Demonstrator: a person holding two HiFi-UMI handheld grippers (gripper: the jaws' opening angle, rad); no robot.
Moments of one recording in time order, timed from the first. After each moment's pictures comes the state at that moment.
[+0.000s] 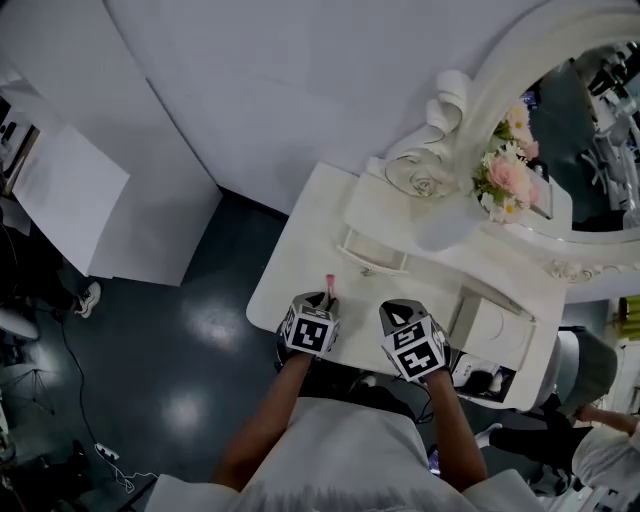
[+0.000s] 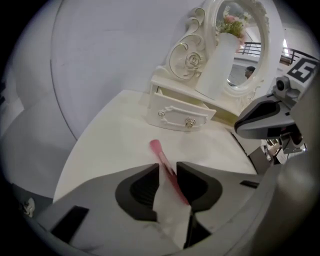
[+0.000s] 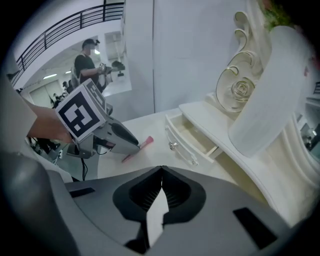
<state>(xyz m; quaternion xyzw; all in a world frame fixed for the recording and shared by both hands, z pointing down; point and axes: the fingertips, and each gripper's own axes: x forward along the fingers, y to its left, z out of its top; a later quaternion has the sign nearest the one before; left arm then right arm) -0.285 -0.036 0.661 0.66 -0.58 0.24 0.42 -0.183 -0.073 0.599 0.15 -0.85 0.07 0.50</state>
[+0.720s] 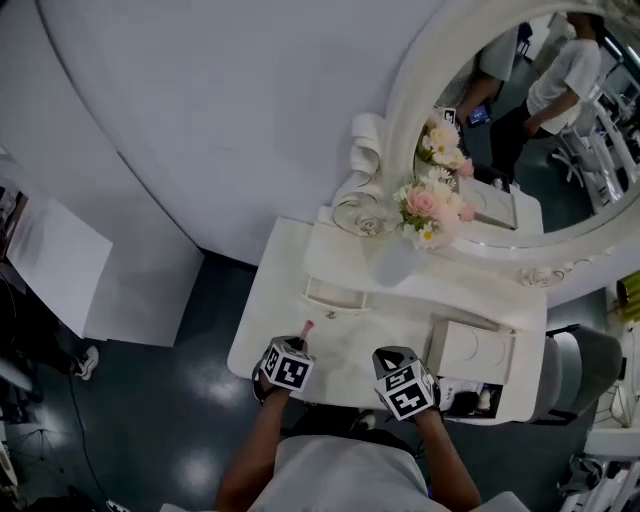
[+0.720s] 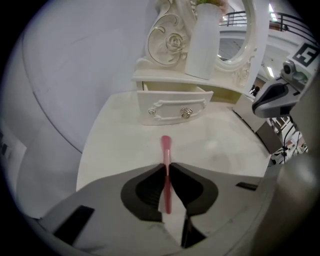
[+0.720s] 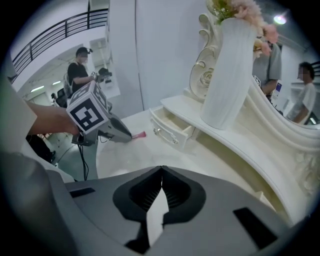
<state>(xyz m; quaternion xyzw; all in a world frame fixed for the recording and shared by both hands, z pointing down) -0.288 -0.042 0.673 0.66 -0.55 0.37 0.36 -0.121 -0.078 0.599 0.21 -0.85 0.12 0.47</state>
